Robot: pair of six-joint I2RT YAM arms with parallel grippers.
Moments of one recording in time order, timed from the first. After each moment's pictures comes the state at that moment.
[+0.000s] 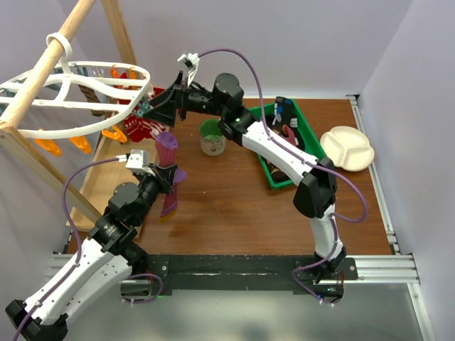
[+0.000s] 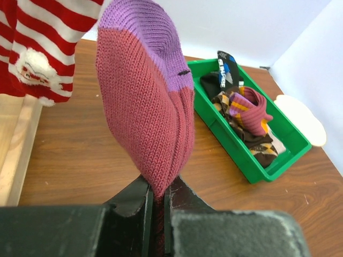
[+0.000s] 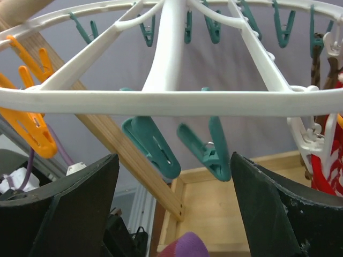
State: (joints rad) left arm -0.62 0.51 0.53 -0.09 -0.31 -0.41; right arm 0.80 2.10 2.10 0.32 -0.70 0.64
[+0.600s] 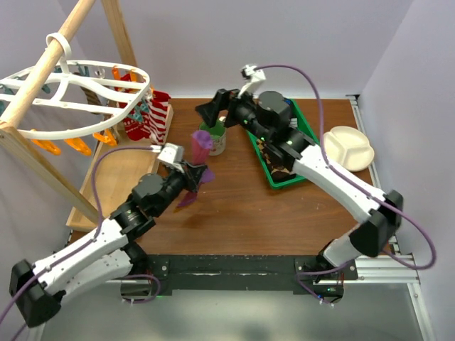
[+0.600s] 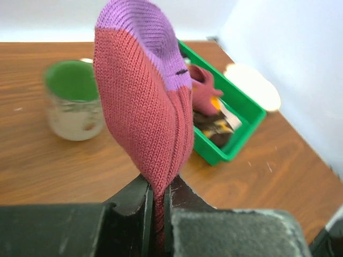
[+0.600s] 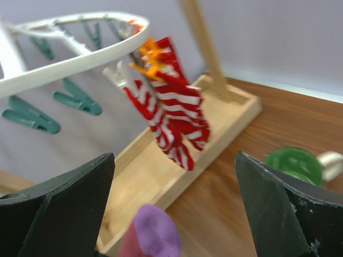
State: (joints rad) left arm -0.77 0.76 0.57 0.15 -0.21 -0.36; right arm 0.76 1.54 1.53 0.03 -0.02 0.45
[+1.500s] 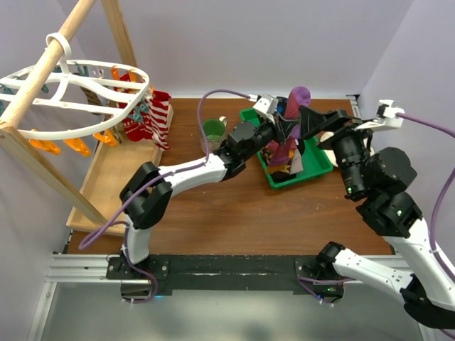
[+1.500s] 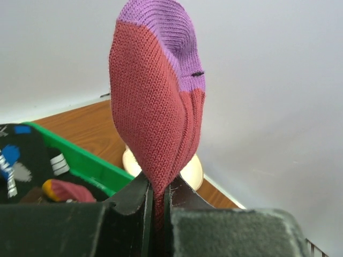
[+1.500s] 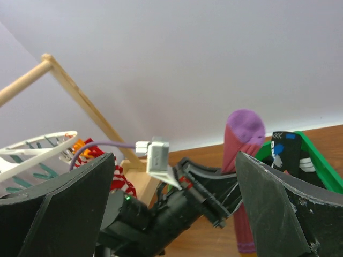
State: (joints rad) left arm -0.90 1.92 1.45 0.66 -0.03 -0.39; right arm 0.76 0.81 1.30 -0.23 0.59 0.36
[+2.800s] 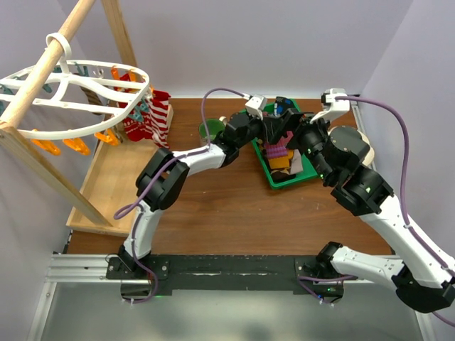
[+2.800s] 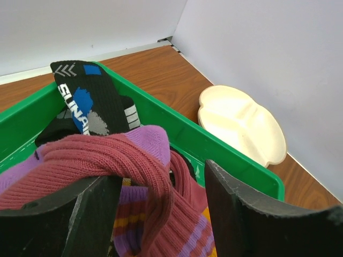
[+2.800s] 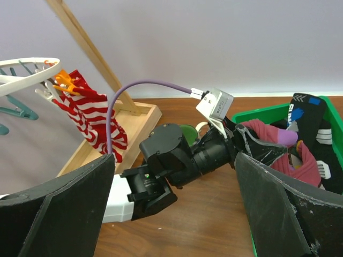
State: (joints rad) left arm -0.72 2.20 1.58 0.59 0.10 -0.37; right arm 0.76 0.98 1.32 -0.33 0.42 0.37
